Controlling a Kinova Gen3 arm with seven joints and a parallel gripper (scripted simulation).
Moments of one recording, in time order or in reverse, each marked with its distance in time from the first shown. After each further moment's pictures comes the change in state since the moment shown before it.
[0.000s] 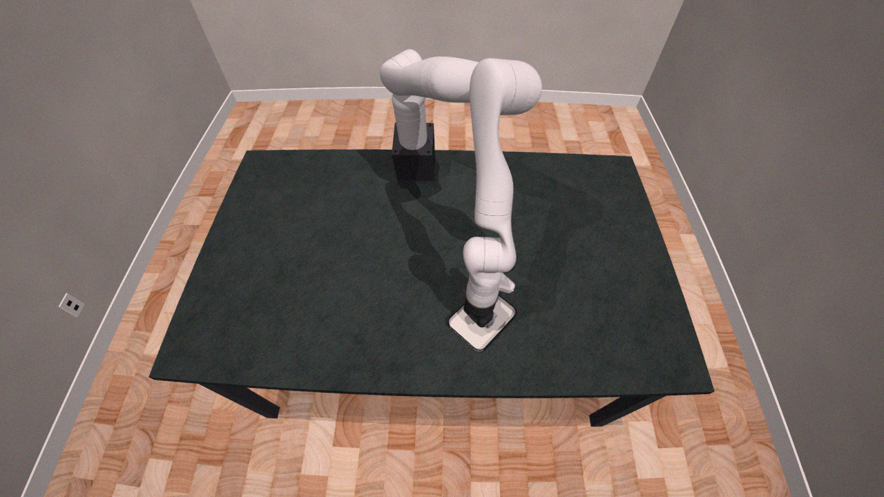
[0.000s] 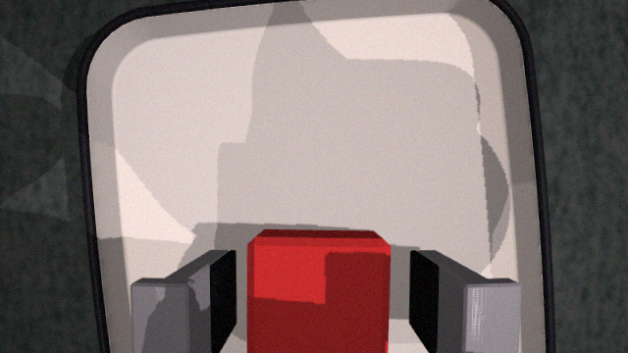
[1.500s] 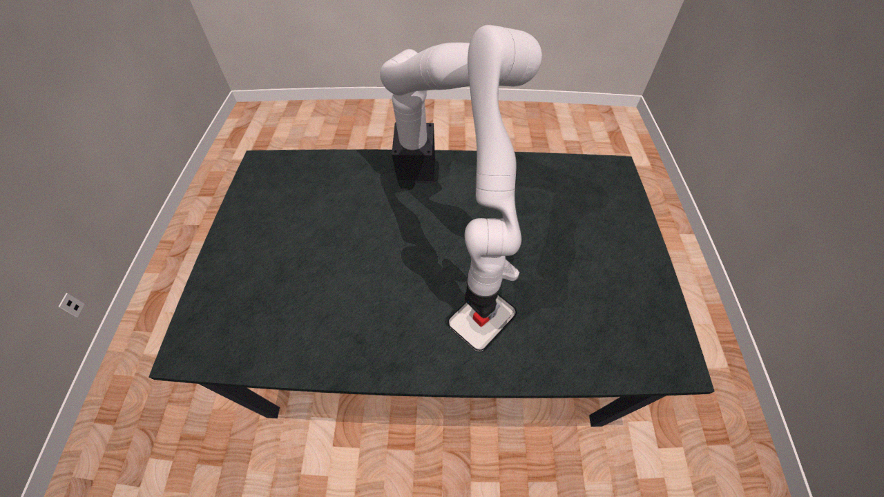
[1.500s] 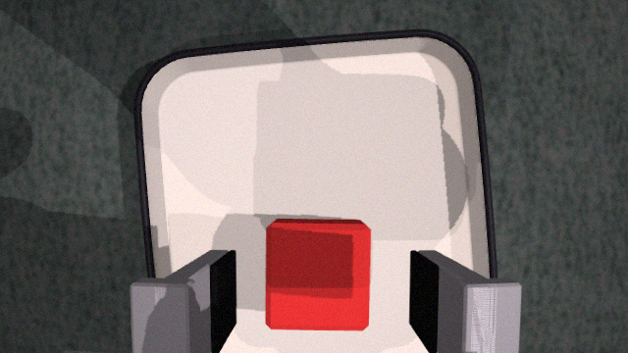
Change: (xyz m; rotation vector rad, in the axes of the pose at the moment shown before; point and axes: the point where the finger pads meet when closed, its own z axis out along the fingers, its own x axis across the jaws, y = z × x) arm 0.000 0.000 -0.059 0.000 0.000 0.000
